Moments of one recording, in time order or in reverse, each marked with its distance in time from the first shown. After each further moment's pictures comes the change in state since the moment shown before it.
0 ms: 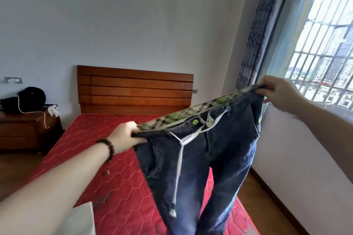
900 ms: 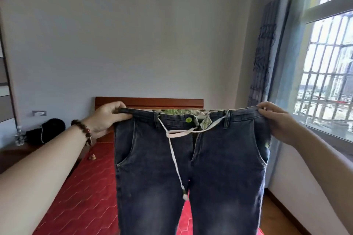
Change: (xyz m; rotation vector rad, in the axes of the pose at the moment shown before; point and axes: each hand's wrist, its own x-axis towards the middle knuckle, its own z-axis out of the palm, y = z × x) left_hand 0.007 0.029 -0.165 -0.731 0.121 0.022; right_hand -0.009 -0.025 0.018 1.237 -0.186 0.226
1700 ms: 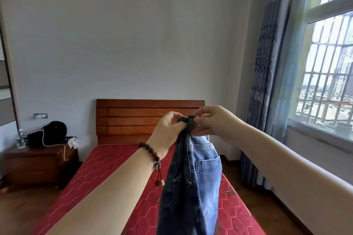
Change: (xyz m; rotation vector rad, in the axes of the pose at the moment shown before) left_hand -0.016 0.016 0.156 -0.234 0.026 -0.013; right_hand -0.016 0.010 0.189 -0.489 -0.167 0.067
